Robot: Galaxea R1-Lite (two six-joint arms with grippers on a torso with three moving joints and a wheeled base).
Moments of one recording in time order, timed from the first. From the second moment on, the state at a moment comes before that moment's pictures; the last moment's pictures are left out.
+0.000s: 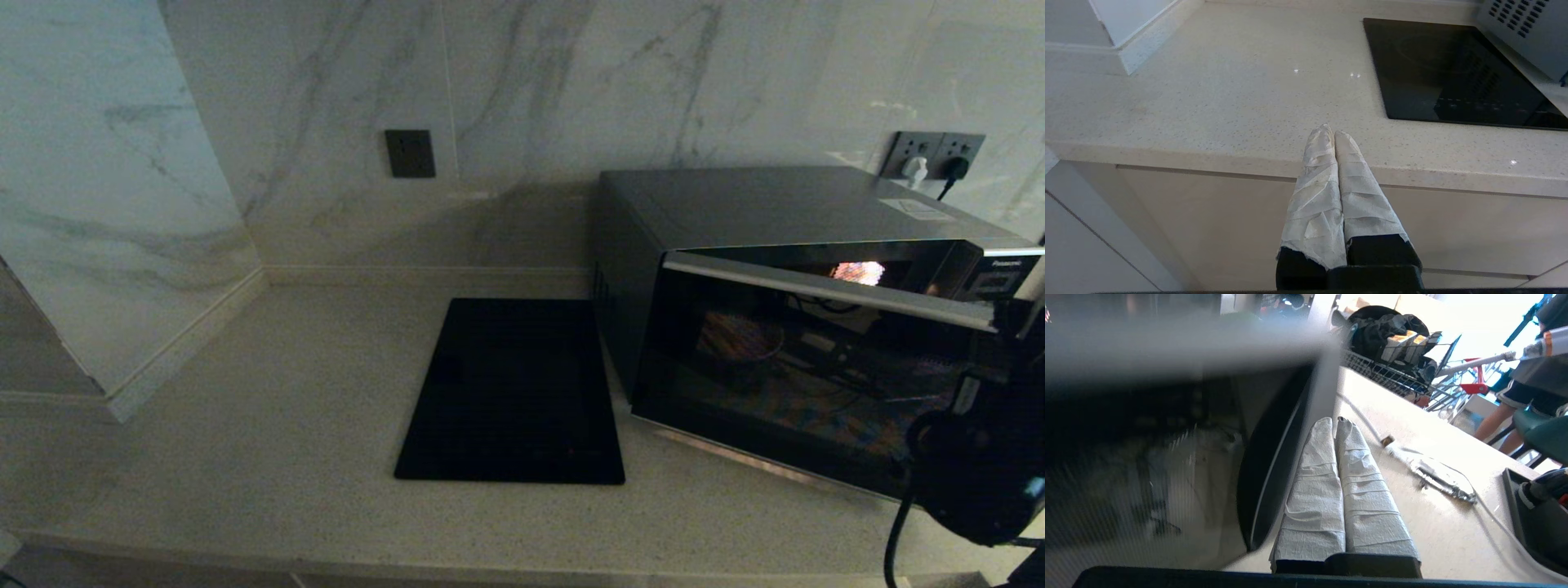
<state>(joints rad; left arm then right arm) 0.00 0.00 0.00 -0.01 0.02 -0.07 0.37 1.65 -0.35 -1.51 -1.52 -0.37</state>
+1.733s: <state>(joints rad) 0.00 0.00 0.00 -0.01 0.02 -0.07 0.27 1.54 -1.59 -1.04 -1.52 -1.72</state>
